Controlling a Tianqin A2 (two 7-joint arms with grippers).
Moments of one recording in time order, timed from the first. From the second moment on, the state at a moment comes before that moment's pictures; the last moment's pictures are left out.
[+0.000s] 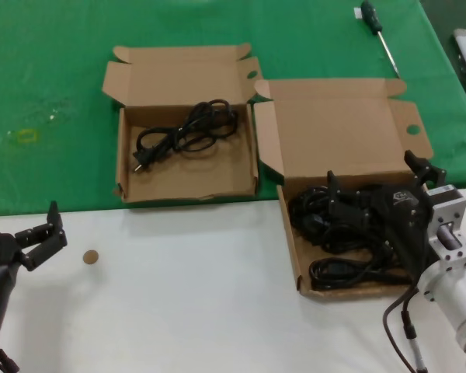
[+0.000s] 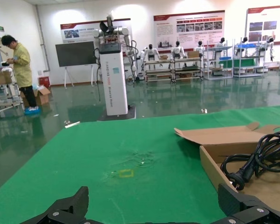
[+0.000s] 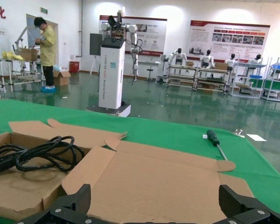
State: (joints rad) left arm 0.00 -0.30 1.60 -1.60 -1.80 0.00 0.00; right arm 0.03 0.30 -1.62 1.58 1.79 -0.02 -0.02
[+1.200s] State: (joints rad) left arm 0.00 -0.30 1.60 -1.60 -1.80 0.00 0.00; right arm 0.03 0.30 -1.62 1.58 1.79 -0.02 -0.02
